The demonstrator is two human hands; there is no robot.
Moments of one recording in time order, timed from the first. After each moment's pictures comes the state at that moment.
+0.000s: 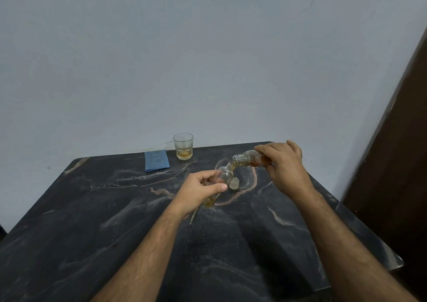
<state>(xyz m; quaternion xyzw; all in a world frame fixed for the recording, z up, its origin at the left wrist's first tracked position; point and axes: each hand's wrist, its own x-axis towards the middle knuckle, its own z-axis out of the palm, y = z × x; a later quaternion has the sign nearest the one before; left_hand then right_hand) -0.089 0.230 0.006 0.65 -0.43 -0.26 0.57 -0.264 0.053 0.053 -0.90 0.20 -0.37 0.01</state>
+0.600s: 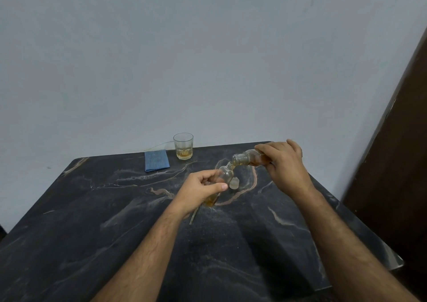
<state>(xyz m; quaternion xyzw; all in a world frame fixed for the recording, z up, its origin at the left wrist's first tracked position) -0.086 0.228 0.006 0.65 -0.43 -0.27 0.56 -0.263 0.052 0.054 -0.90 0.21 -0.37 0.01</state>
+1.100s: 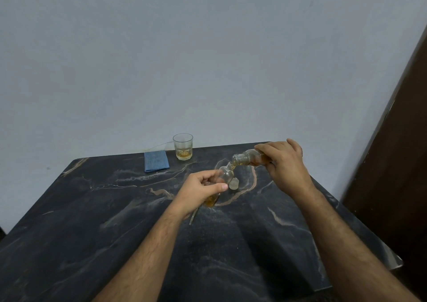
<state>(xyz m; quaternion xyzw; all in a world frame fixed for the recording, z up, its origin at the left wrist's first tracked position) -0.087 0.227 0.007 0.65 -0.43 -0.27 0.57 -0.264 0.049 0.056 -0.91 0.21 -0.37 0.00</state>
